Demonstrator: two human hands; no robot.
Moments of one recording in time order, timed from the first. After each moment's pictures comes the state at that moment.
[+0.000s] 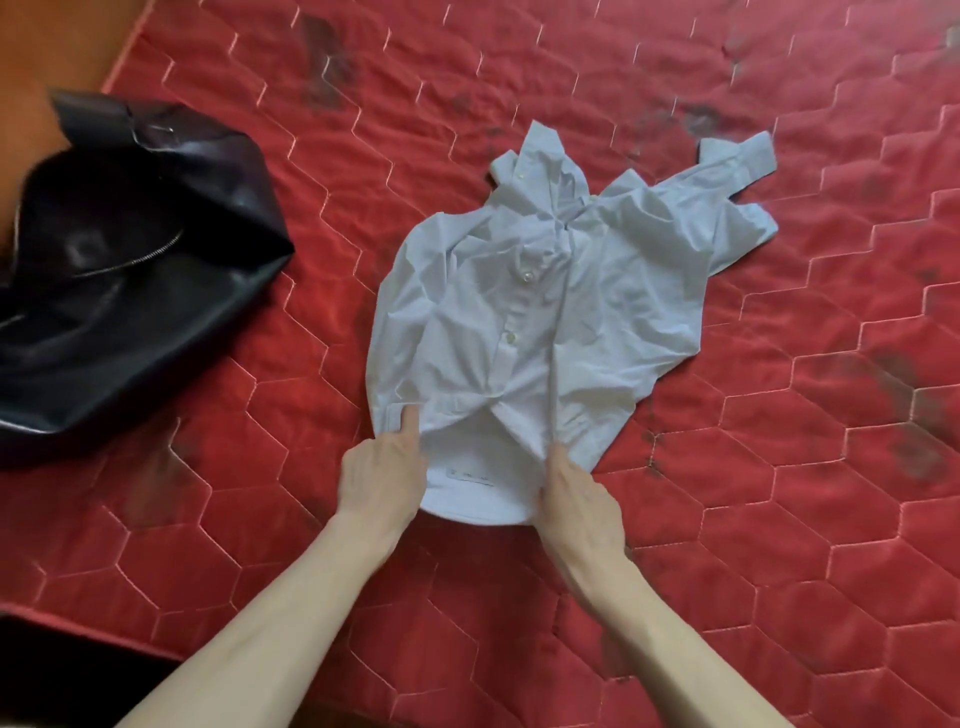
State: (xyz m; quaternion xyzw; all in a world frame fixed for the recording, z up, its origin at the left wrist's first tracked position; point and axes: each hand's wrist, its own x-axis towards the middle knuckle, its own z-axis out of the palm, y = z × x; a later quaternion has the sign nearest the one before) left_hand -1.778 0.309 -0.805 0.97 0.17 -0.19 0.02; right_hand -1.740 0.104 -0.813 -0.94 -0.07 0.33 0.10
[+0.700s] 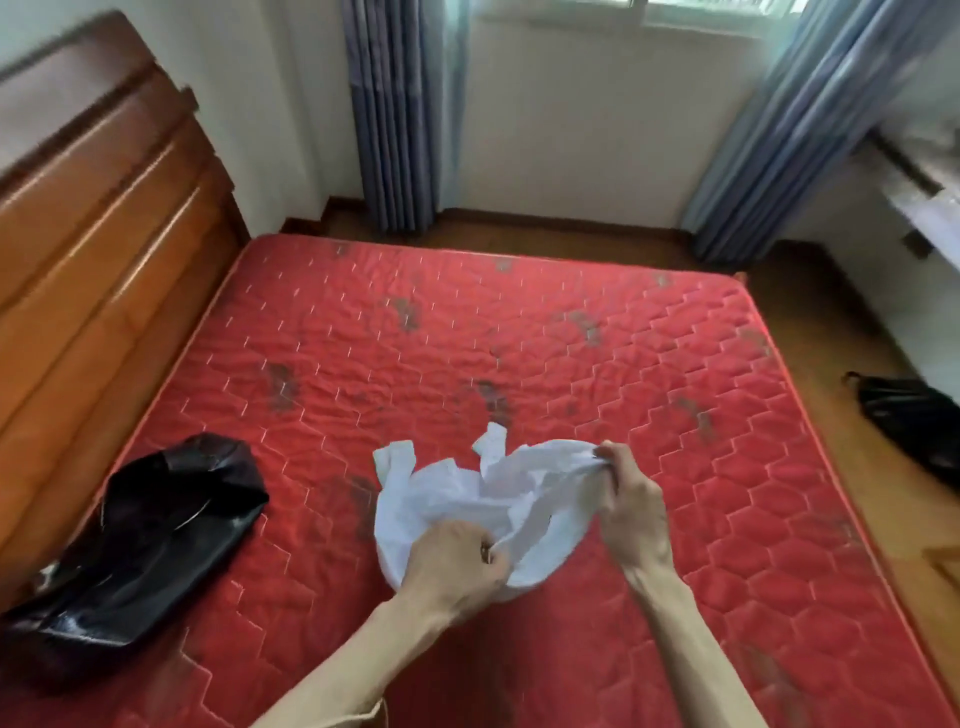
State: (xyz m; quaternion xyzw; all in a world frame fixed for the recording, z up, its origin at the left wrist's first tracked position) left_hand -1.729 0.137 -0.365 0.94 0.02 -0.18 0.28; right_hand -1.672 -0.071 -0.356 -0.92 0.07 -0.03 0.39
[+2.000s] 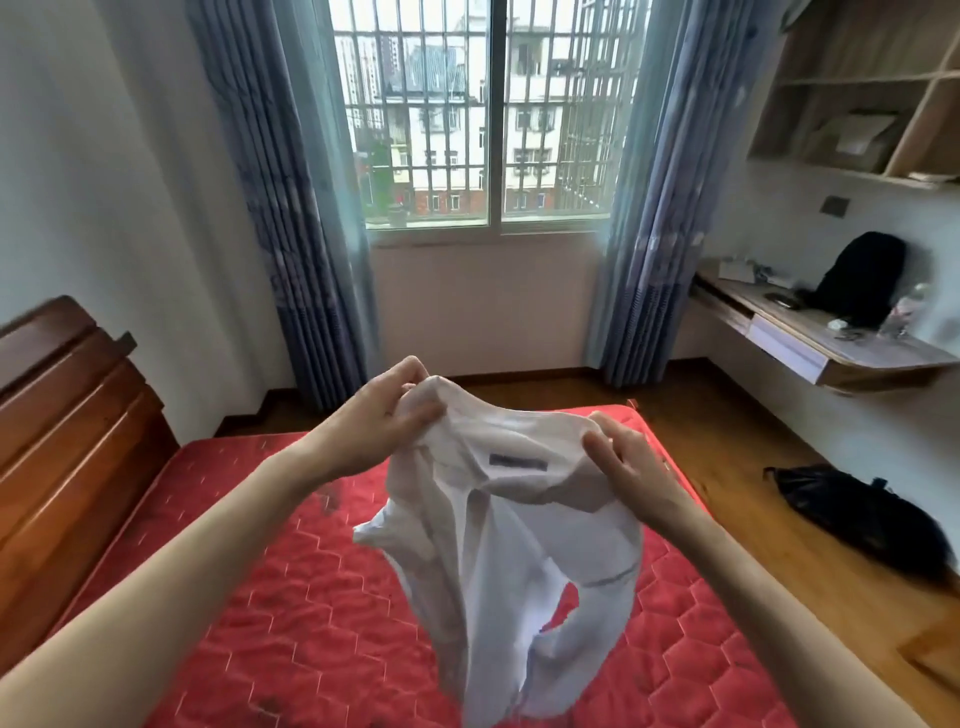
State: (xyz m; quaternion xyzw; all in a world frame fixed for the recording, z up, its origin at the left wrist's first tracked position) left_hand -1.546 0.033 -0.062 0.86 -0.22 0.00 0.46; right_hand -1.570 -0.285 -0.128 -0.83 -0.19 -0.11 0.51
